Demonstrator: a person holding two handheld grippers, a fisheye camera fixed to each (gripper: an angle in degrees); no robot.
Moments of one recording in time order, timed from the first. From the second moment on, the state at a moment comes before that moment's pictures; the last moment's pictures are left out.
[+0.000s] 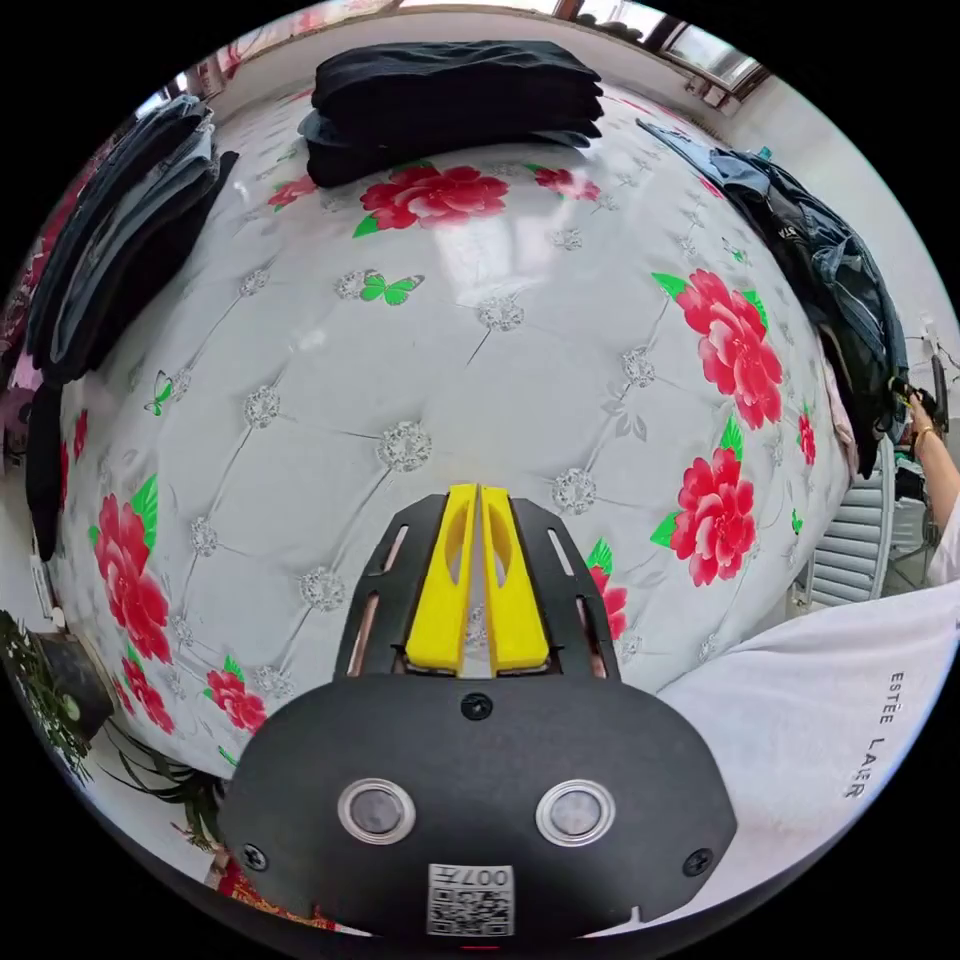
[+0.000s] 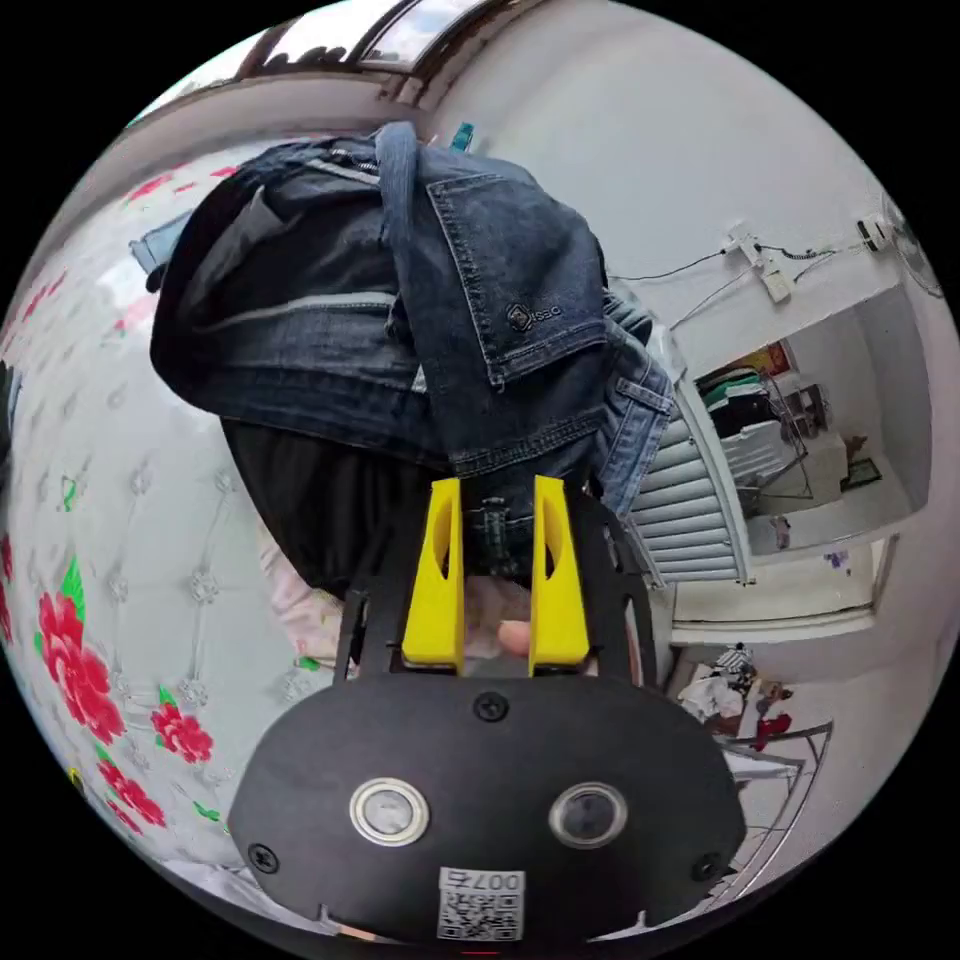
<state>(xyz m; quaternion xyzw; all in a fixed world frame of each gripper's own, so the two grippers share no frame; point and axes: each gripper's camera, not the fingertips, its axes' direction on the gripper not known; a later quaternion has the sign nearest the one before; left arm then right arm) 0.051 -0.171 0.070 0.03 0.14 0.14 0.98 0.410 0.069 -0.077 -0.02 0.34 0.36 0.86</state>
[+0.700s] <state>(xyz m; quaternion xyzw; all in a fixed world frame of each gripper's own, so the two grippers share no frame) -0.088 -0.082 -0.021 0.21 0.26 0.15 0.93 -0.006 0.019 -0.100 0.27 -0.46 -0.11 0.84</state>
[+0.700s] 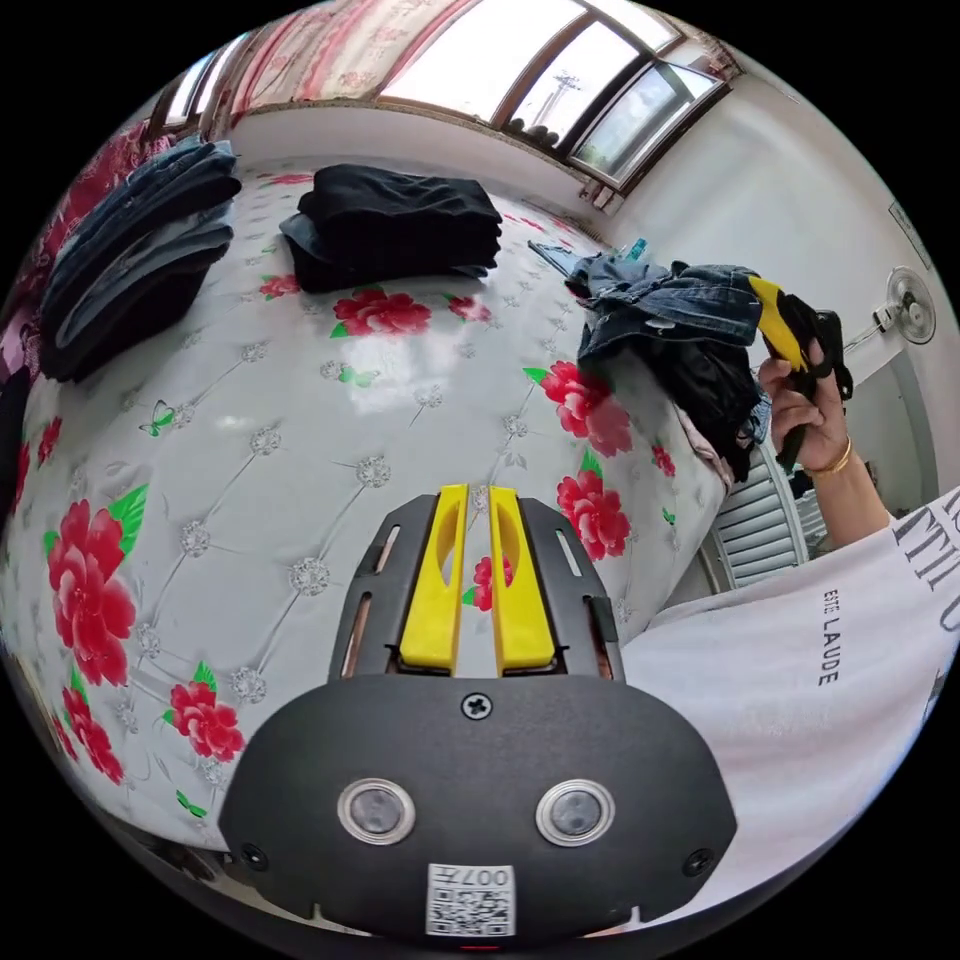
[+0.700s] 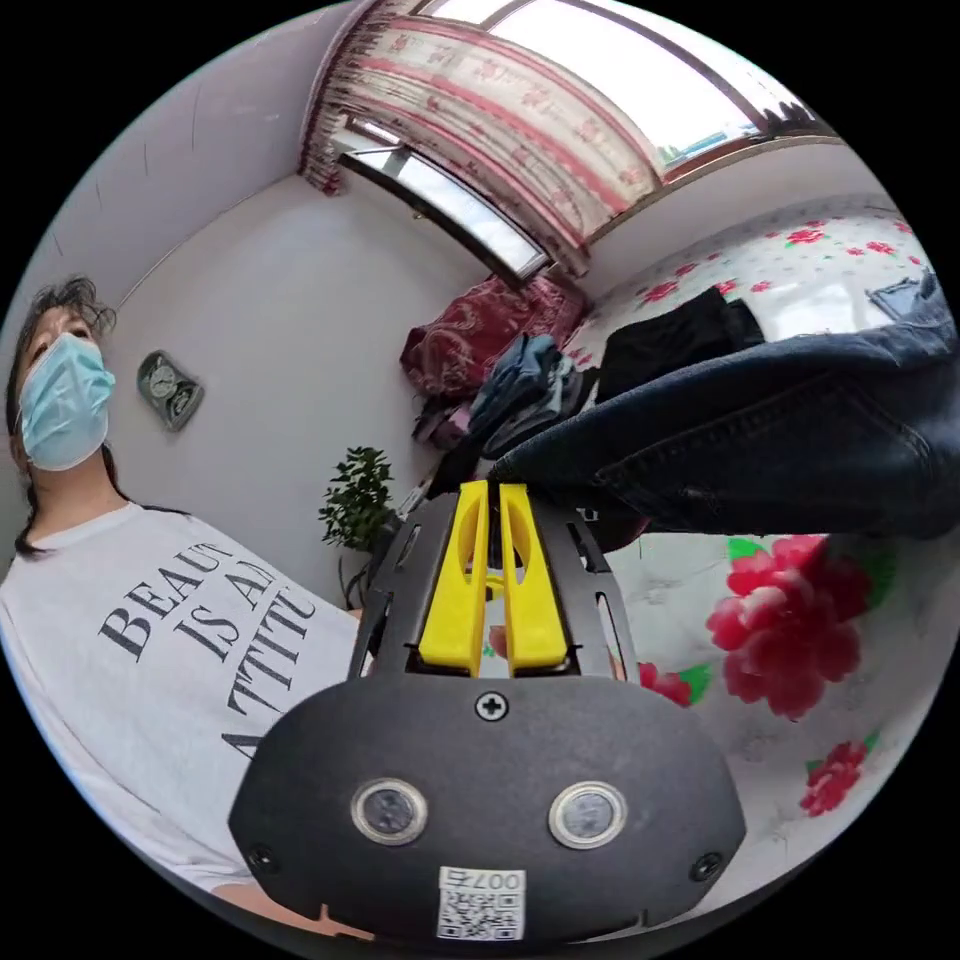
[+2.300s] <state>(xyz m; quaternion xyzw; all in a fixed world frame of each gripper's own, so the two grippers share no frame) -0.322 -0.008 -0.143 0.34 0.11 -0.13 0.93 0.214 0.133 -0.210 0.47 -0.22 0.12 0.84</state>
